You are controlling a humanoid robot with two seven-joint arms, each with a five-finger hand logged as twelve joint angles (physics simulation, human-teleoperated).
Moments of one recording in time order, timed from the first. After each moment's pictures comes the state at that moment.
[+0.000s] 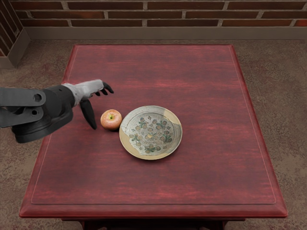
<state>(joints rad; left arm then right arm) -1.55 0.62 0.36 -1.72 0.74 0.33 0.61 -0.02 0.00 0.08 0.21 0.14 -0.08 0.13</state>
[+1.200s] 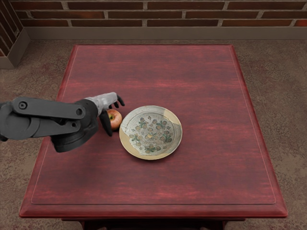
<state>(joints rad) -1.48 0.37 0.43 -1.53 0.65 0.45 0.61 -0.01 0.00 0.08 0.21 0.14 -0.08 0.12</state>
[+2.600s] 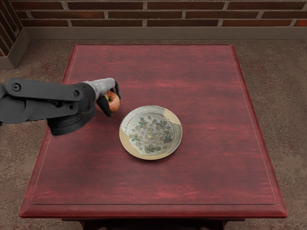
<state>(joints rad) -1.60 0.39 0.45 -1.51 0.60 0.38 0.61 -0.01 0.00 0.08 0.21 0.14 -0.08 0.12</state>
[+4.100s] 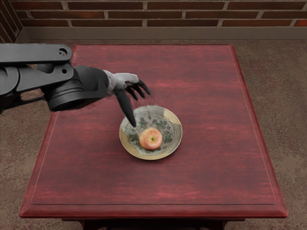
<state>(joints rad) -1.58 0.50 0.13 -1.53 0.39 0.09 0.61 0.00 0.00 0.08 0.21 0.14 -0.08 0.13</state>
